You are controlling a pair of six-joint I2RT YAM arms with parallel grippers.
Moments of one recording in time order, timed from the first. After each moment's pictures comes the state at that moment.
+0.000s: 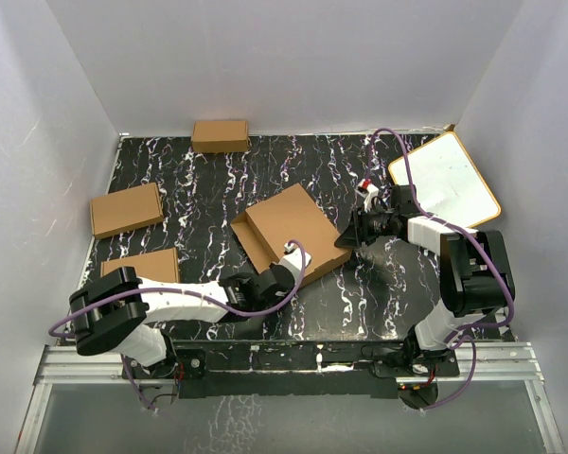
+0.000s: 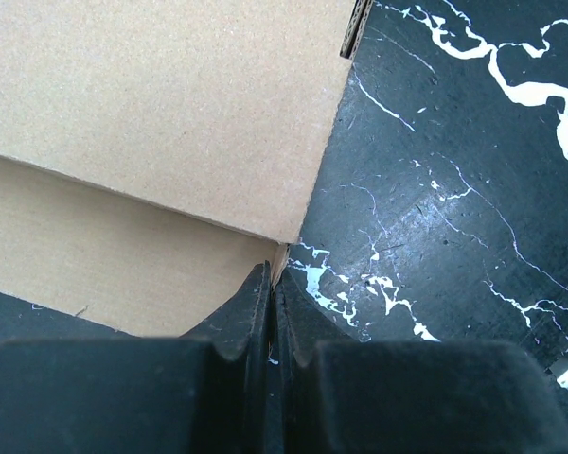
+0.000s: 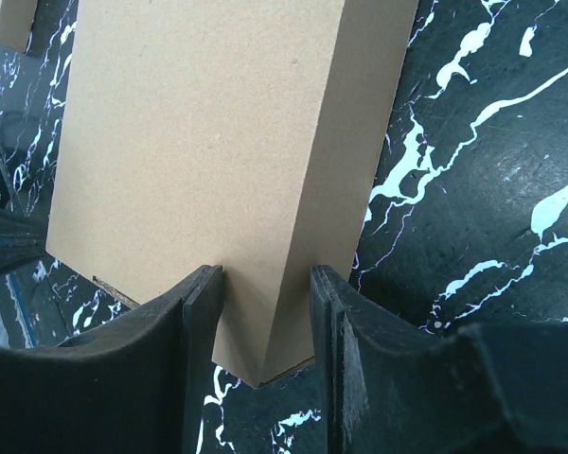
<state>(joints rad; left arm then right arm) -1.18 1.46 0.64 0.07 -0.36 -0.29 0.06 1.63 0.81 -0.11 -0.92 -0.13</state>
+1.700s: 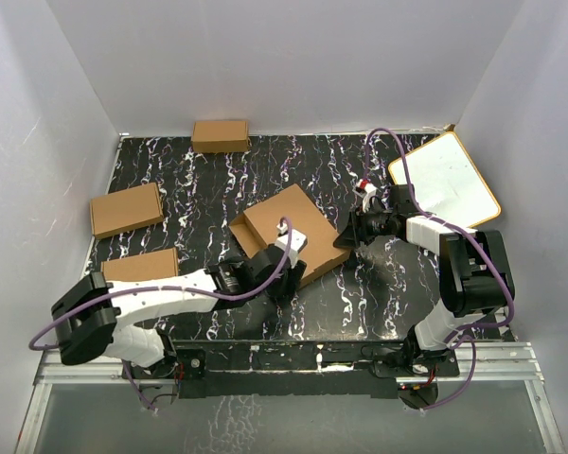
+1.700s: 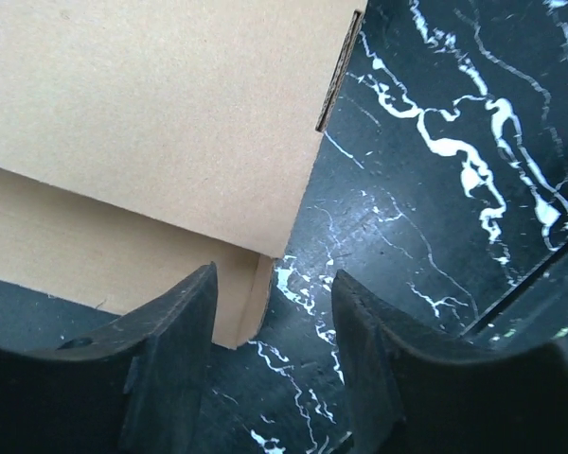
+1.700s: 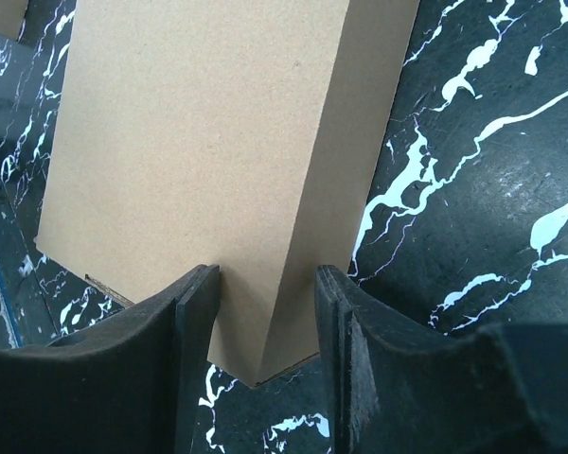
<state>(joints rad) -1.12 1.38 0.78 -0.14 -0.26 -0.37 0.07 1.63 0.82 -0.12 -0.92 -0.16</state>
